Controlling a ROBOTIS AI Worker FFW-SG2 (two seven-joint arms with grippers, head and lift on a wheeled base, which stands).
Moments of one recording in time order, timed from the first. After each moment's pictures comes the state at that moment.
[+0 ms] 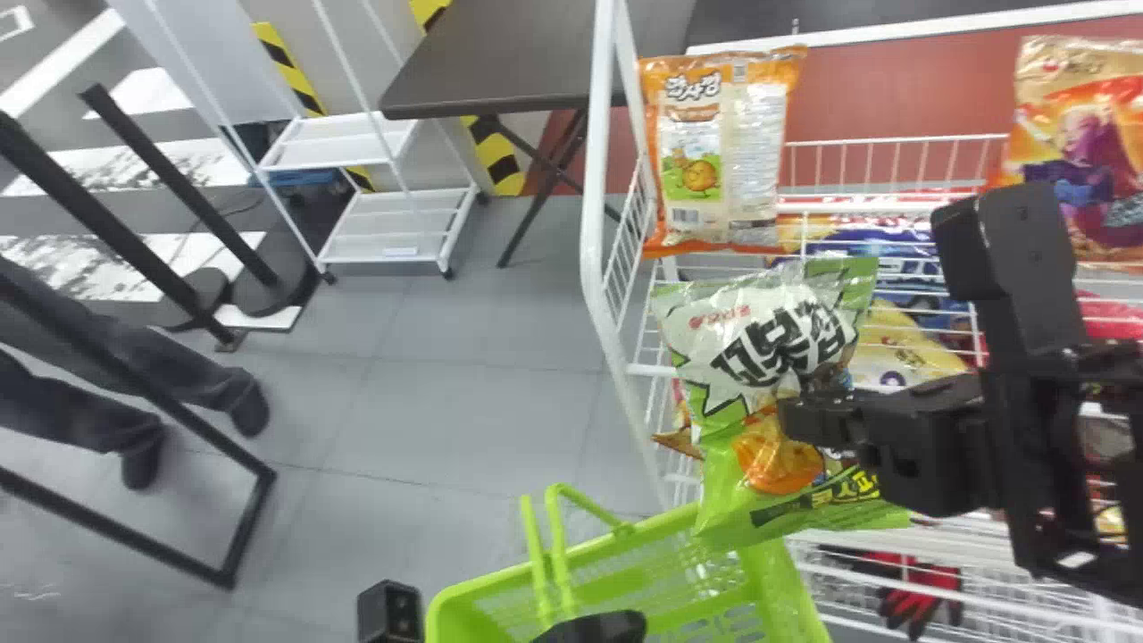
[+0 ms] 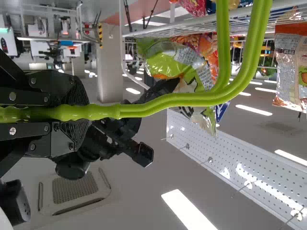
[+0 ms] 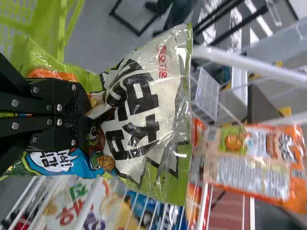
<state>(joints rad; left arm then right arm) 0.61 0.08 0.49 -1.85 0.87 1.35 -1.35 0.06 0.00 0.28 -2.39 -0.43 1.57 0.05</state>
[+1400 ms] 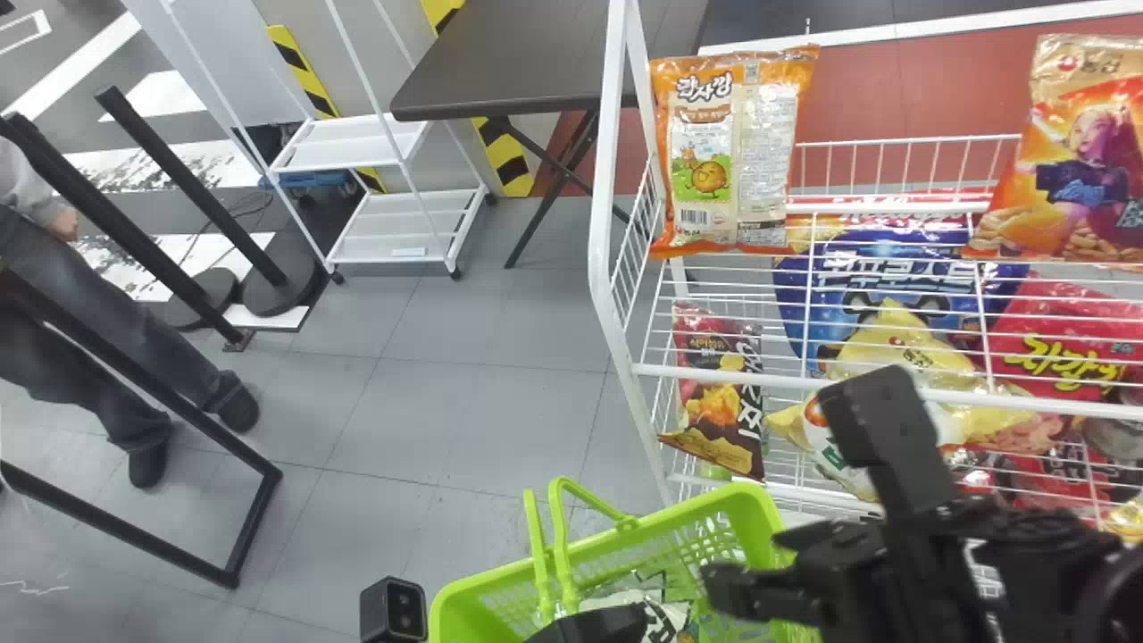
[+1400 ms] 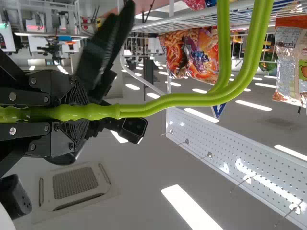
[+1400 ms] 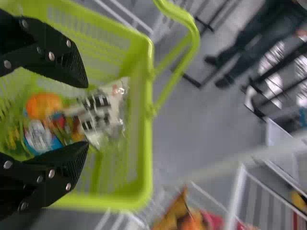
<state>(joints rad) 0.61 0.08 0.49 -1.85 0.89 1.35 -1.35 0.19 -0.06 0.44 -2.26 -0.27 1.41 0.13</state>
